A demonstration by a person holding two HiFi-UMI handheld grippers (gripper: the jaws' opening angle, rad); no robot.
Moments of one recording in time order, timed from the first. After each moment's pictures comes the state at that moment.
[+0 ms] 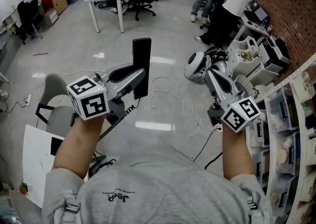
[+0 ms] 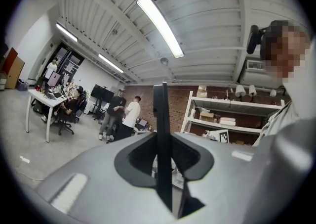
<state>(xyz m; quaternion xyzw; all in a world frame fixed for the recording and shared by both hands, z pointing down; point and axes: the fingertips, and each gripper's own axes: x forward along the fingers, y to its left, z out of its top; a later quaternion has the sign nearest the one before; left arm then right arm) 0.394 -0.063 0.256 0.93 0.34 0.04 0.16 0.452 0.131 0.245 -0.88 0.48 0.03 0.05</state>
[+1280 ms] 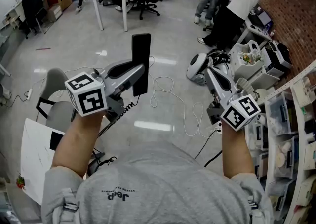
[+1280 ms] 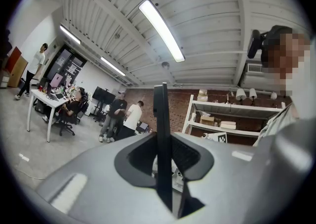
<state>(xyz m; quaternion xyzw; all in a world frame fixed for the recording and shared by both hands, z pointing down) 0.386 -0.067 0.244 0.93 0.33 0.03 0.17 0.451 0.123 0.239 -0.87 0.50 0.02 0.05</state>
